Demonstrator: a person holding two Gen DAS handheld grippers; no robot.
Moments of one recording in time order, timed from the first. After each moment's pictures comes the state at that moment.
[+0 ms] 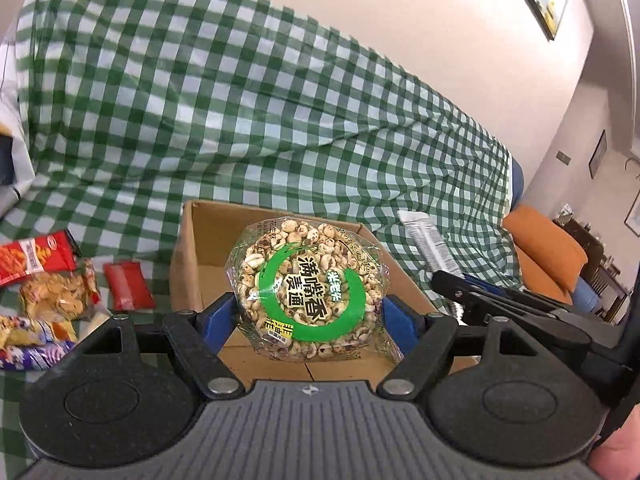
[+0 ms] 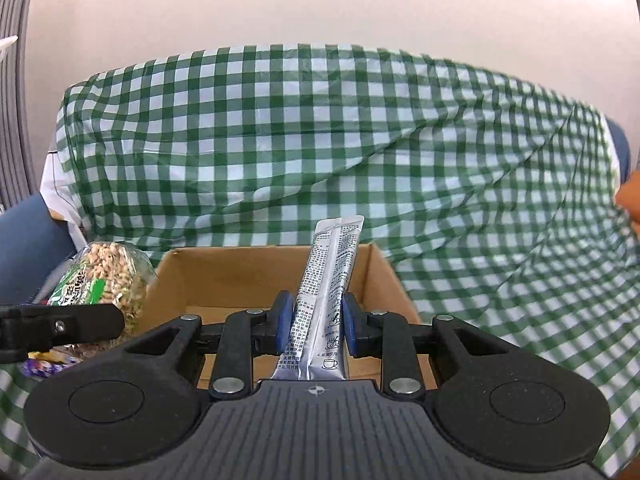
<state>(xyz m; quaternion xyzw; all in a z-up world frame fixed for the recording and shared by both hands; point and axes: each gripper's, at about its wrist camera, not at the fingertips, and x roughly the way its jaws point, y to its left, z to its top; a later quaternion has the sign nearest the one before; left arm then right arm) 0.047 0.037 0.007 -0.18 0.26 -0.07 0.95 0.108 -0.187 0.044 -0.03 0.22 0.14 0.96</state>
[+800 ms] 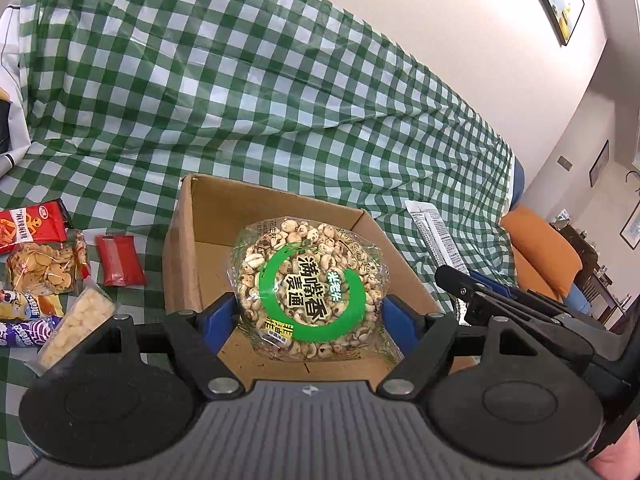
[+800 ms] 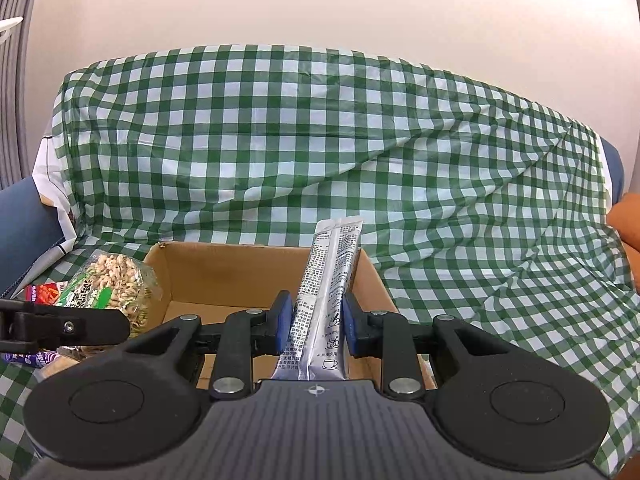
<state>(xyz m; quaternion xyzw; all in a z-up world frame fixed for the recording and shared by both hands) 0.058 0.043 0.002 -0.20 0.28 -0.07 0.94 0.106 -0.180 0.040 -0.05 0.21 0.13 0.97</state>
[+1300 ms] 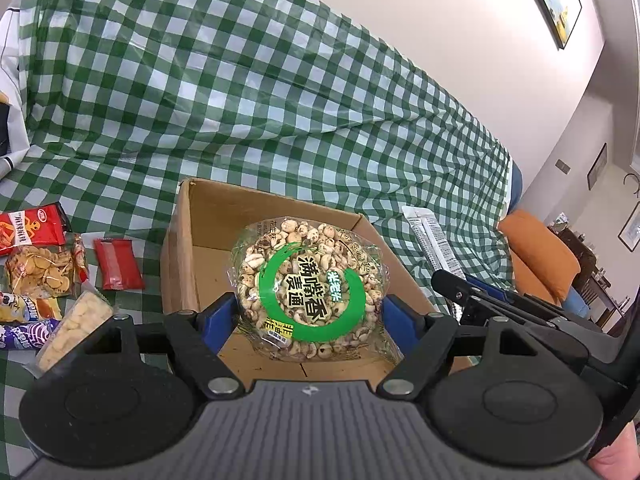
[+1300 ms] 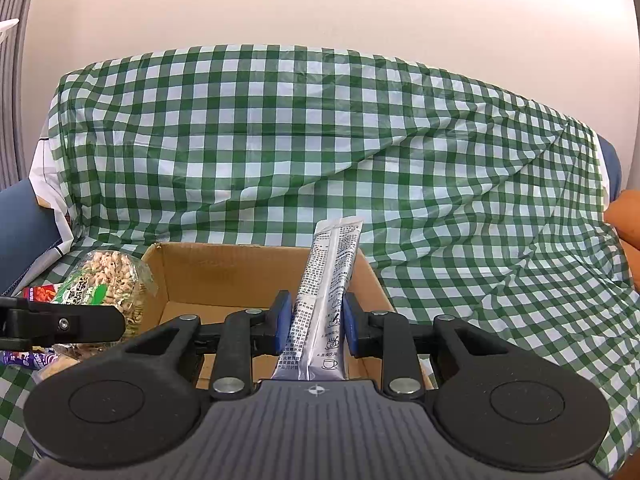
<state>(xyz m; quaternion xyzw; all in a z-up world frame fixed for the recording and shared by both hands) 0.055 0.043 0.000 -0.20 0.27 -0.07 0.94 0.105 -0.180 0.040 -0.05 0.21 0.13 0.97</state>
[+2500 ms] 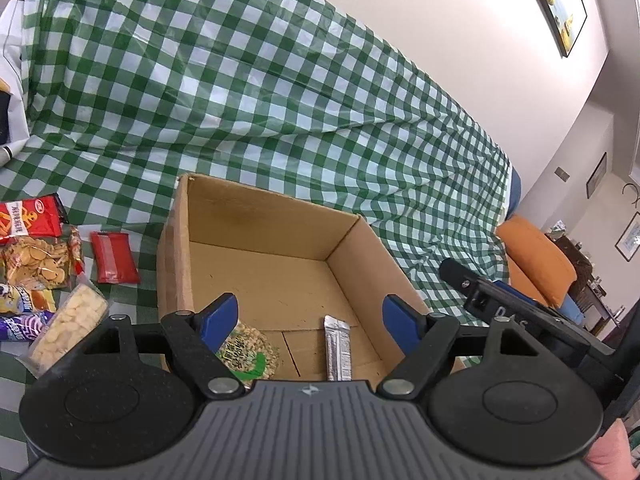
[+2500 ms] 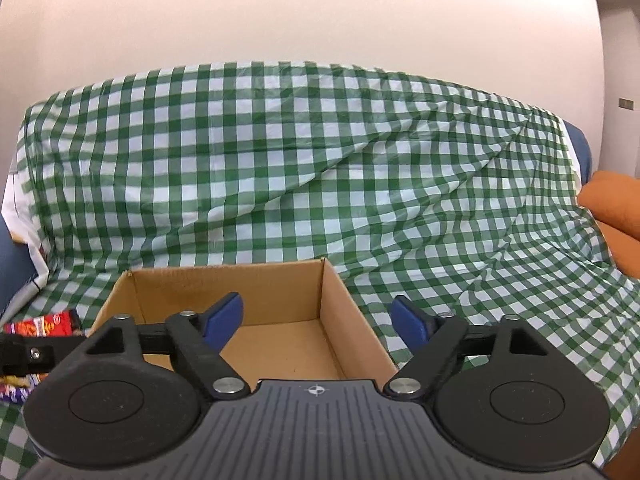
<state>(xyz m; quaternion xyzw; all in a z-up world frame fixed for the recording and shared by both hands) 0.057 0.039 0.002 -0.21 0.27 -0.07 0.94 0.102 -0.190 0.040 -0.01 0.19 0.08 0.98</state>
